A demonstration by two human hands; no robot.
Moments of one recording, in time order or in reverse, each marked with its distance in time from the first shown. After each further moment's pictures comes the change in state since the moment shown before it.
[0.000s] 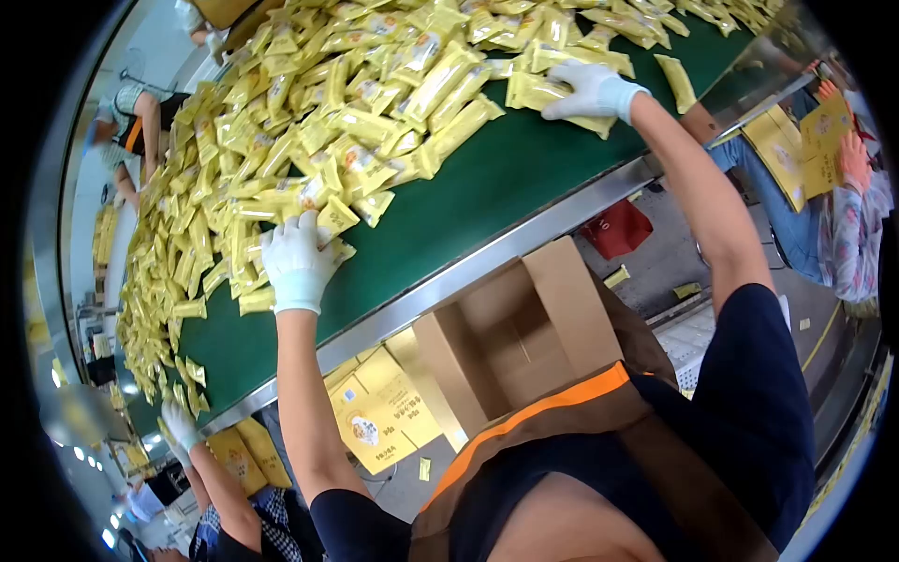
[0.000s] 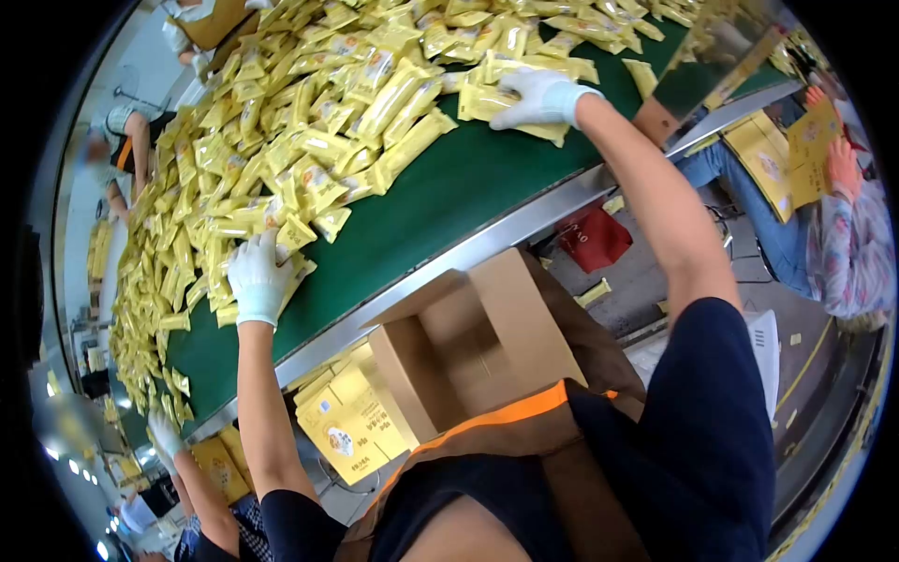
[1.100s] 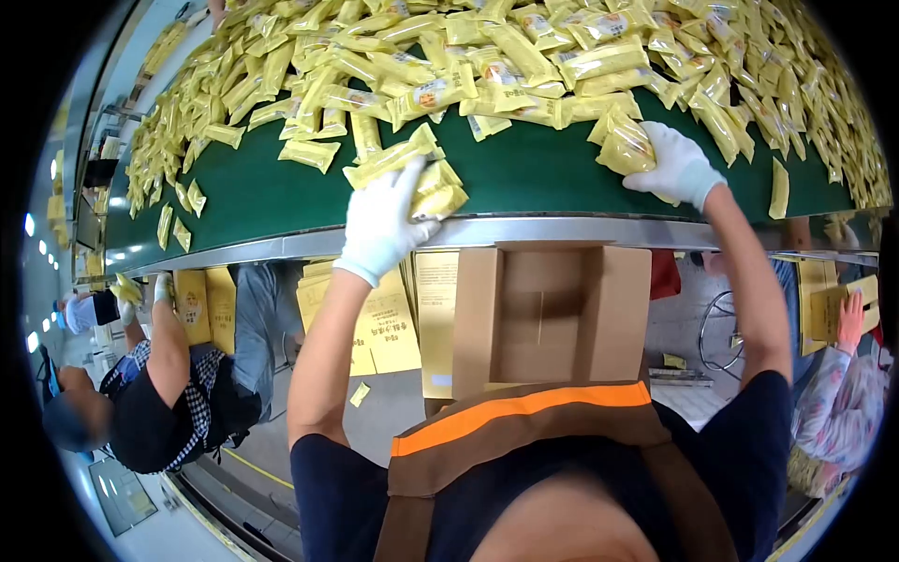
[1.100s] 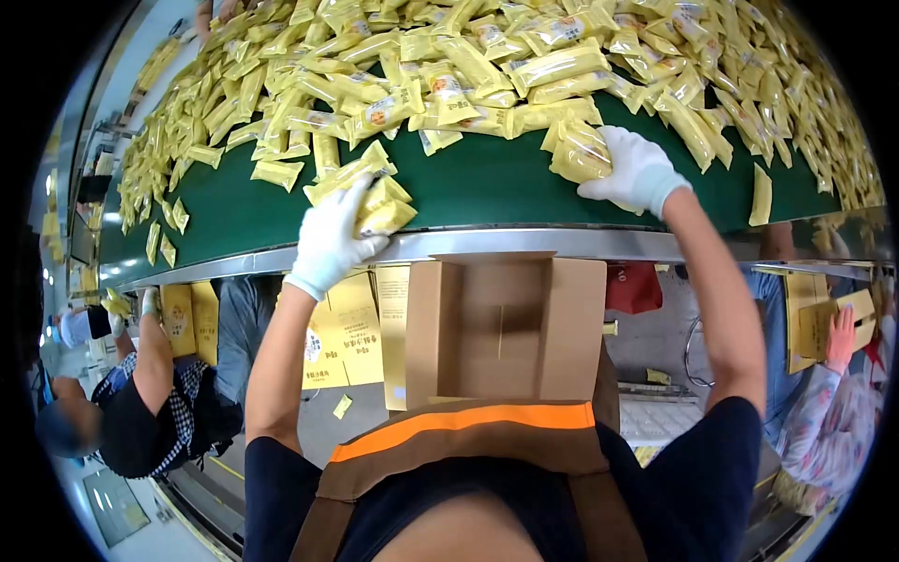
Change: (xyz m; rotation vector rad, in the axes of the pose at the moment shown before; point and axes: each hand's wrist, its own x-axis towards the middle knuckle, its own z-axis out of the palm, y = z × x) left_hand -0.099 0.034 -0.013 -0.451 -0.213 -0.235; right_hand -0.017 -0.097 0.014 -0.105 -0.300 -0.109
